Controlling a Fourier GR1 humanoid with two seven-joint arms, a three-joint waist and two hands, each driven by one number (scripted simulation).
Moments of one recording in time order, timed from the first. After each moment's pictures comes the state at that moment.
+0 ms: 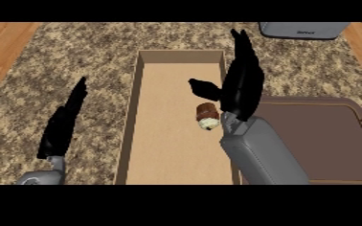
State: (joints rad) left arm -0.05 0.18 0.02 -1.53 -0.20 0.04 0.10; right arm -0.57 -0.01 0.38 -1.49 1.08 -0.52 1.03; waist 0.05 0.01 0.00
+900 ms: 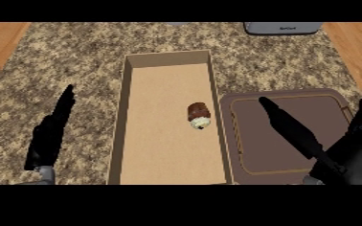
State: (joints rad) left arm 0.02 0.19 0.07 -1.56 -0.19 0.05 0.09; right arm -0.08 -0.08 0.26 -2.09 1.08 -0.80 1.01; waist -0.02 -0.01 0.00
